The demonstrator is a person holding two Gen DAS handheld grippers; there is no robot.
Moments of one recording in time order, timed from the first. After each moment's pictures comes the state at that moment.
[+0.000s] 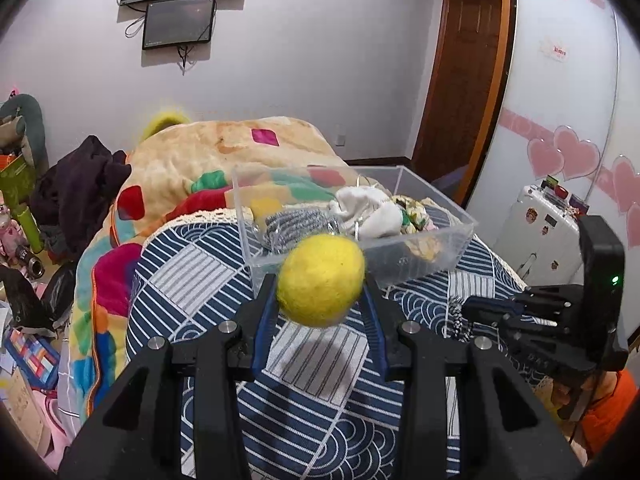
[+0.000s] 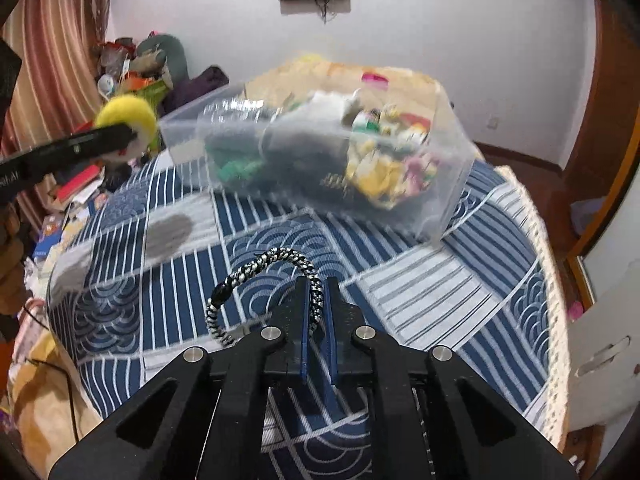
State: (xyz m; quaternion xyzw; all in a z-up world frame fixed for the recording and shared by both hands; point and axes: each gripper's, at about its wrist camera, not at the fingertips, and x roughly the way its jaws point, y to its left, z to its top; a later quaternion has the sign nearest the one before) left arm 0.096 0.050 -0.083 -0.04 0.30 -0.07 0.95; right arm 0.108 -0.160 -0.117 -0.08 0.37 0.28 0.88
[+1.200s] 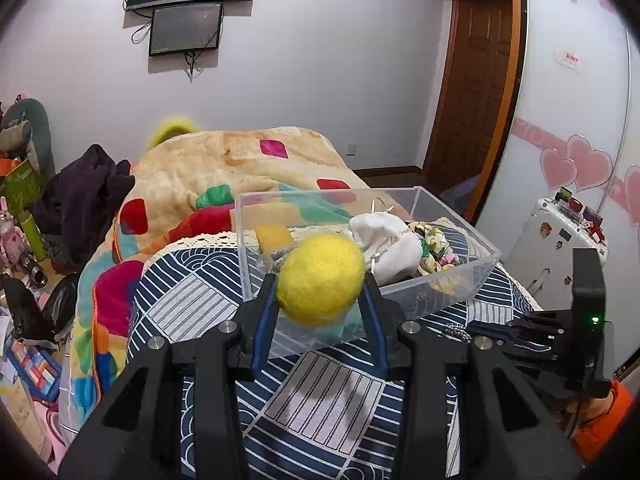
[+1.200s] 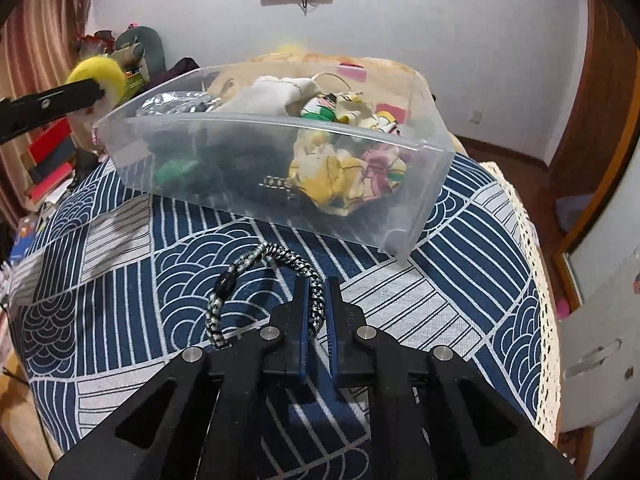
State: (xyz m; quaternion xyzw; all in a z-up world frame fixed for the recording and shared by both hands) left arm 0.130 0.050 -0.081 -0.04 0.29 -0.05 0.96; right arm 0.140 -0.165 -0.136 -0.10 0.38 0.24 0.89
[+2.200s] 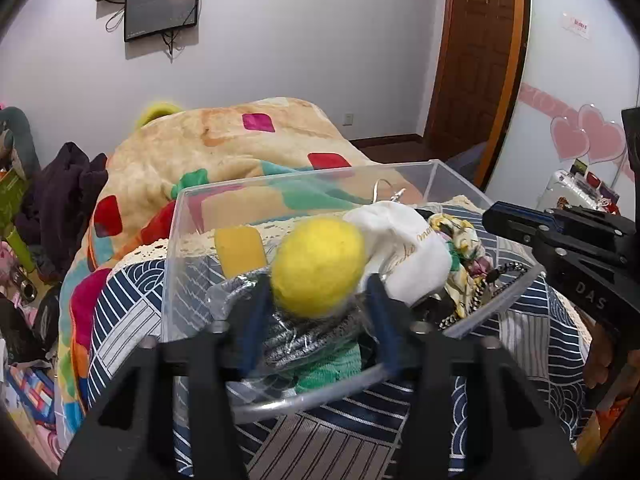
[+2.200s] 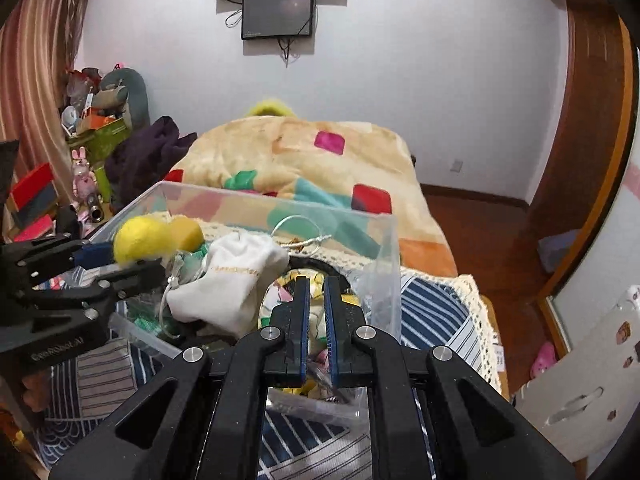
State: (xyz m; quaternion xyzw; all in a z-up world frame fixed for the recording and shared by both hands) left arm 0.209 0.026 -0.111 -0.01 0.34 -0.05 0.94; right arm 0.200 -0.148 -0.072 -0.09 0.31 0.22 0.92
